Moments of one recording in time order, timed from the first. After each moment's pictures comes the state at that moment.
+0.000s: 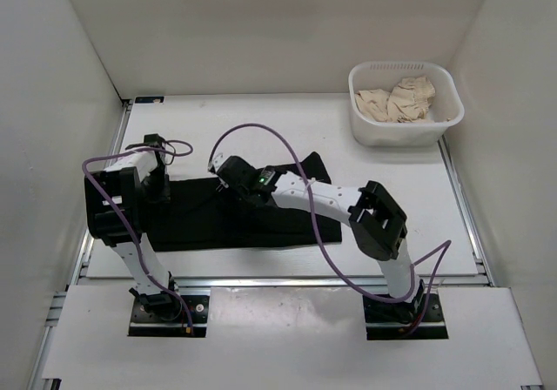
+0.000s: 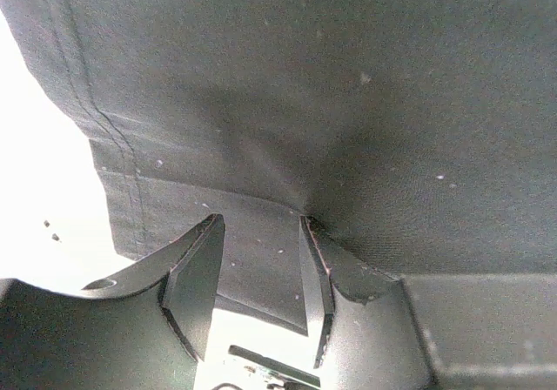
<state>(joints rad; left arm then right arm) 0.13 1.83 1.18 -0.84 -0.32 0.01 1.09 2.04 1.69 -0.57 0.19 0.08</state>
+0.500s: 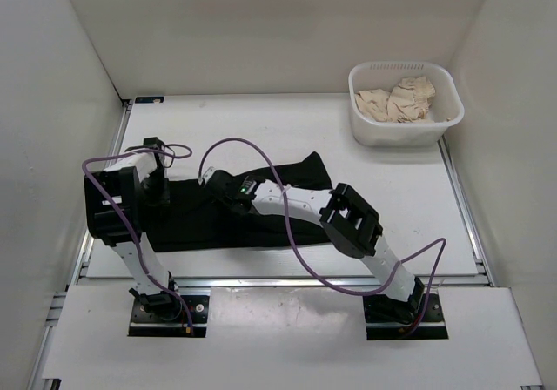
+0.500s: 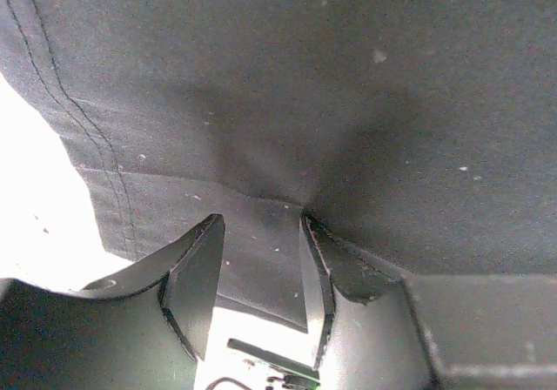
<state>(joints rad) 0.14 1.84 1.15 -0.85 -0.31 0.01 1.14 2.24 1.81 -0.60 0.26 0.04</state>
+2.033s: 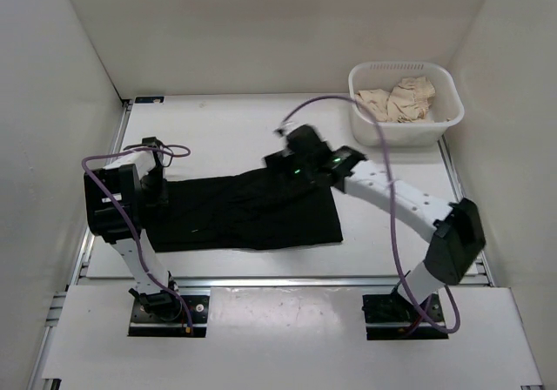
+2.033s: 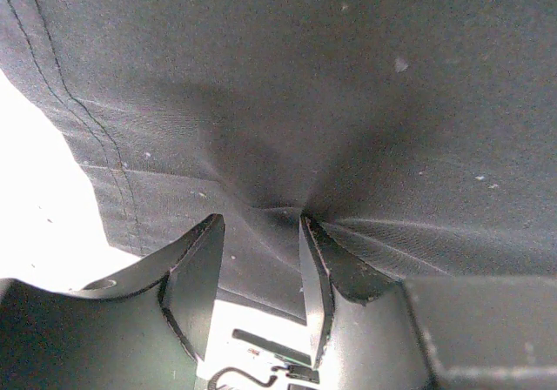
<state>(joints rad) 0.16 1.87 1.18 -0.89 -0.32 0.01 0.92 1.63 1.42 -0.62 0.00 0.28</state>
